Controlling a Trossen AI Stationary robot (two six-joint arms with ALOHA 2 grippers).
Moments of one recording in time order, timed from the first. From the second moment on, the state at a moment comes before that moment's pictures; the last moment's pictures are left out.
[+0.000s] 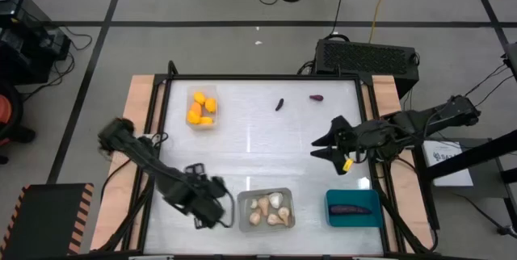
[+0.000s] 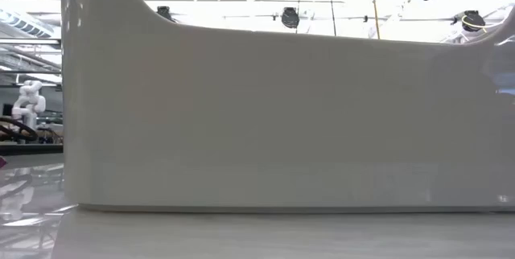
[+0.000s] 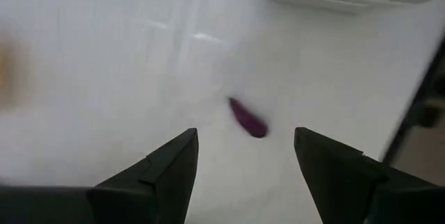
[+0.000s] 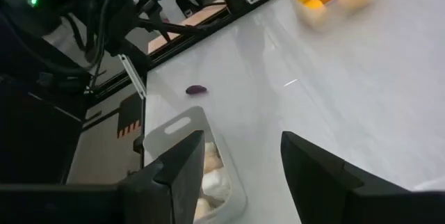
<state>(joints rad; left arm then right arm) -0.64 1.77 1.68 -1.44 -0.12 -0.91 0.32 0.92 0.96 -0.52 0.24 0.72</state>
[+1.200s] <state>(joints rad) -0.74 1.68 0.91 -0.57 -0.10 -1.50 0.32 1.09 0.96 -0.46 0.20 0.77</state>
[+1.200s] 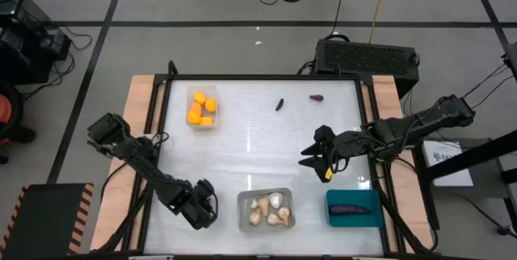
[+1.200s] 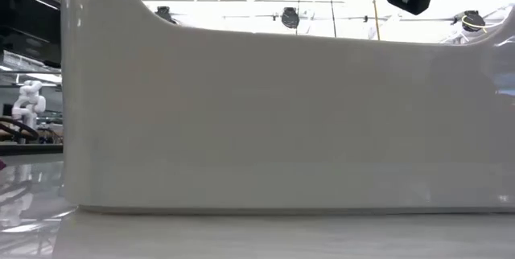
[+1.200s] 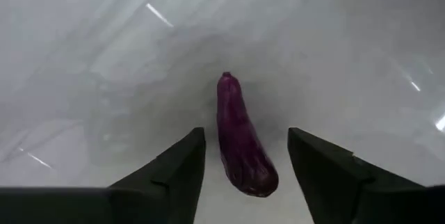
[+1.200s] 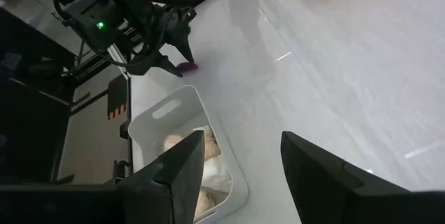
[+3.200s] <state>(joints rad) -0.22 2.37 1.93 0.24 0.05 -0.56 0.41 0.84 0.96 -1.14 0.08 1.10</state>
